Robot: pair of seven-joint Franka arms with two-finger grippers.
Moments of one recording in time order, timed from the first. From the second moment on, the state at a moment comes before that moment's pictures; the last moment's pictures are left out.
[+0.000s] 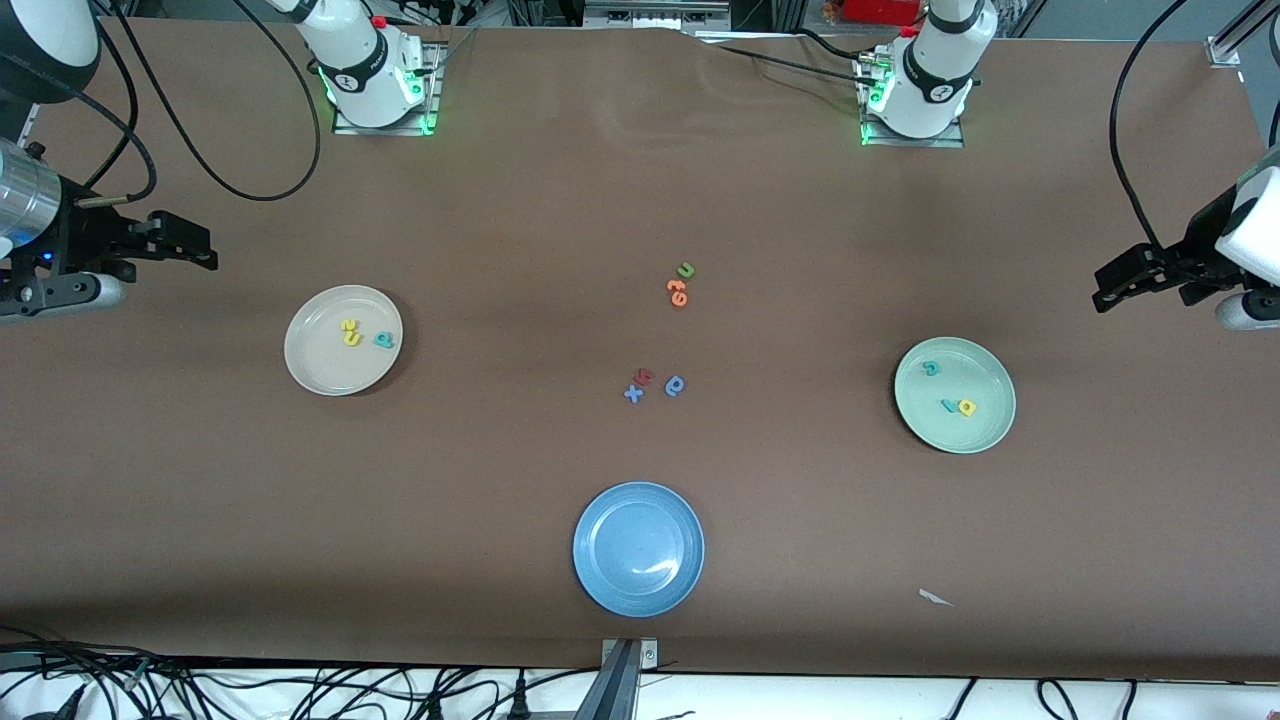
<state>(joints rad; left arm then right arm) -0.08 0.06 0.09 -1.61 0.02 1.71 -0.08 0.05 0.11 -0.04 -1.57 0.03 1.55 -0.15</state>
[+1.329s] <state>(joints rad) -0.08 0.06 0.09 -1.61 0.02 1.71 -0.08 0.05 0.12 -0.01 -1.53 -0.03 1.55 -0.11</state>
